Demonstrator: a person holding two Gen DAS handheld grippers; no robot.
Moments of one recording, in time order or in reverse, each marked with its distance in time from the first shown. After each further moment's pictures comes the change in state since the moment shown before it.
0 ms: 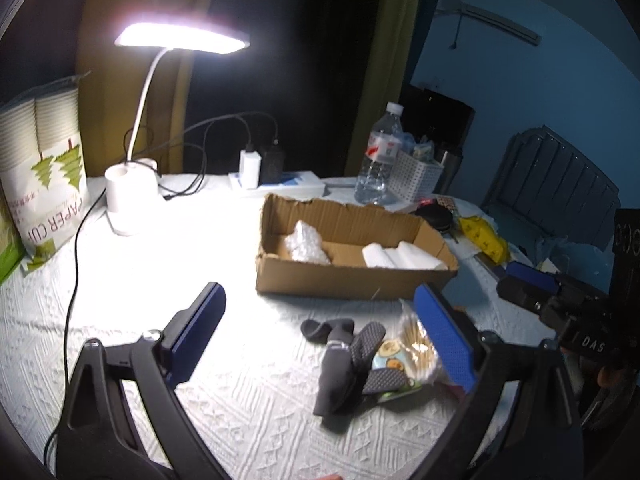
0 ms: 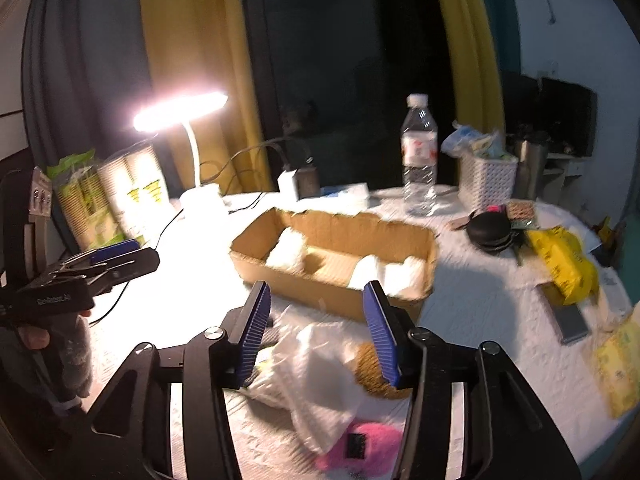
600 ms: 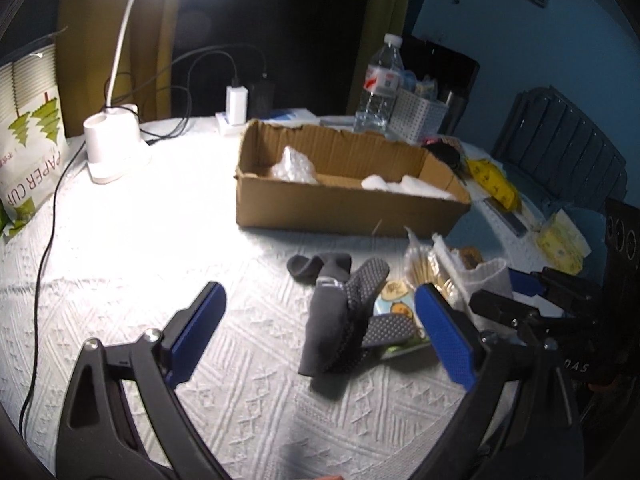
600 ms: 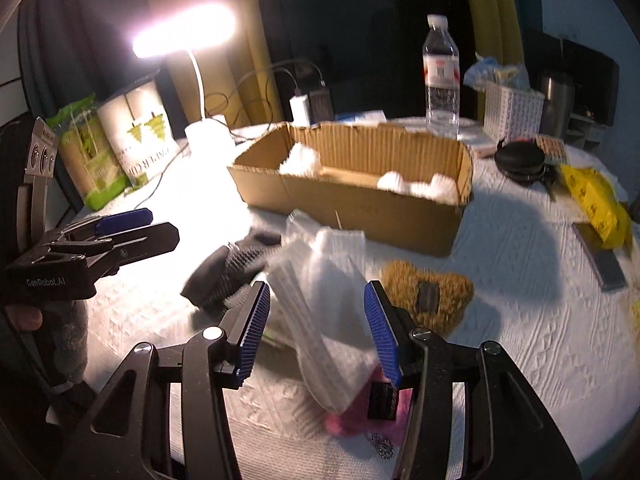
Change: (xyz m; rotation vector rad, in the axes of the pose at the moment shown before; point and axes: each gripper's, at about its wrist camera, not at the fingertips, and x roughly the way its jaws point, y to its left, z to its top) left arm 0.043 -0.015 -0.037 0.033 0.179 0.018; right arm 0.038 -0.007 -0.052 0.012 0.178 0.047
